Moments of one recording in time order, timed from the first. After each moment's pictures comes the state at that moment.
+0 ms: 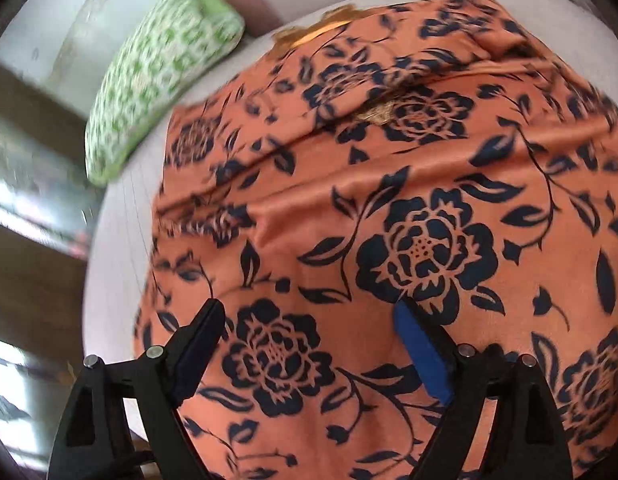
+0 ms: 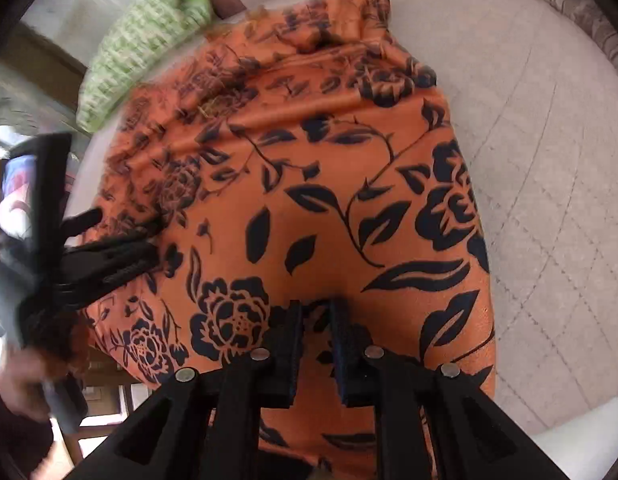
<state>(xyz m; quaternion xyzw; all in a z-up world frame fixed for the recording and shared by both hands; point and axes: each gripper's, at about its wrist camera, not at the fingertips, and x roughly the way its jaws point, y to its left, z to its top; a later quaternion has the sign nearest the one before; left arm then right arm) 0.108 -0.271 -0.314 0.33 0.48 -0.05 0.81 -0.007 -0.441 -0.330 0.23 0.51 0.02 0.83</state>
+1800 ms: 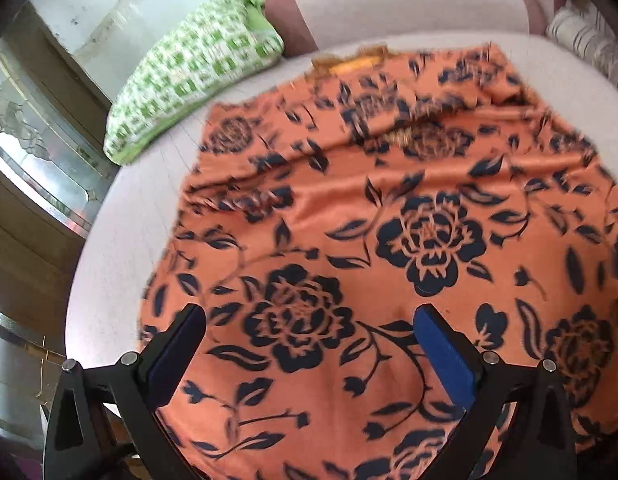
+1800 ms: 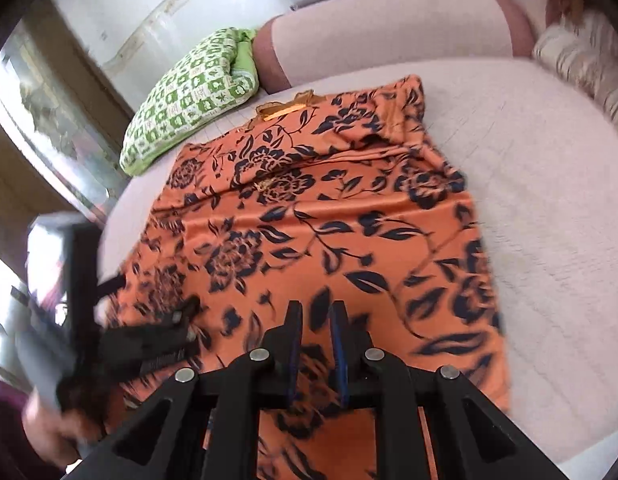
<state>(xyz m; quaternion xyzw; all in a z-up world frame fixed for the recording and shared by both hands) 0.072 -0.228 -0.277 0.24 0.44 -0.05 0.86 0.004 -0.425 -0.290 0.24 0.42 0.02 0.88</state>
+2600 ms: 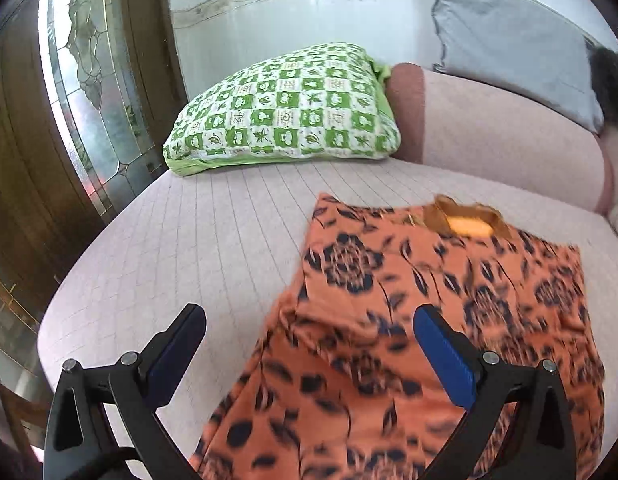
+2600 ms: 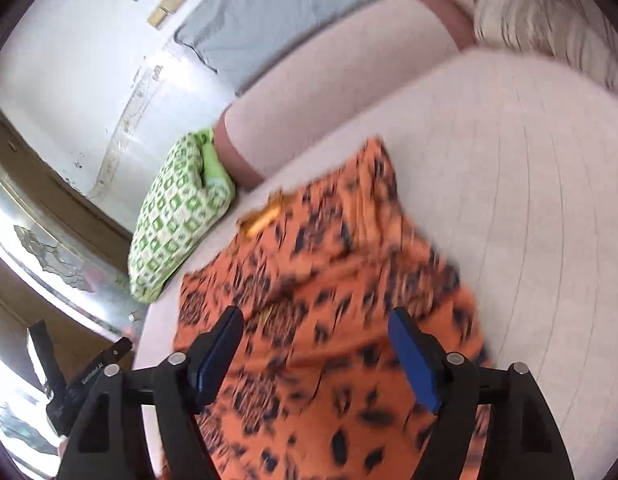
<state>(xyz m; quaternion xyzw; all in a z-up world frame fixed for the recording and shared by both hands) 0.192 -0.138 -0.207 0.05 0.37 0.01 0.93 0.049 -0.485 -0.266 0.36 0.29 -0.05 0.88</state>
